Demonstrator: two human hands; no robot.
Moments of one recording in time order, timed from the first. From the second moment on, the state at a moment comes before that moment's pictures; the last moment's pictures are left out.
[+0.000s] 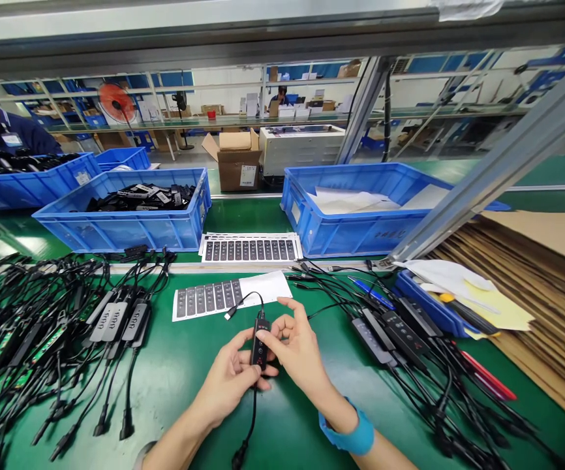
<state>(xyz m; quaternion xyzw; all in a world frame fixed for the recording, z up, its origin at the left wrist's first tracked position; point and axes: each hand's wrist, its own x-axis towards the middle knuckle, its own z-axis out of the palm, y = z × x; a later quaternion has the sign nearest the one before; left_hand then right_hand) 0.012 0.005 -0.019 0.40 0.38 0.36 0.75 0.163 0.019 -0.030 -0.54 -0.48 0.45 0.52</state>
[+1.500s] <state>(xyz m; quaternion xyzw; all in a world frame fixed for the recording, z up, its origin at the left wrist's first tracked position) -0.031 0.044 -0.052 0.78 0.62 0.08 0.05 0.263 0.072 0.010 -0.66 -0.70 0.01 0.28</state>
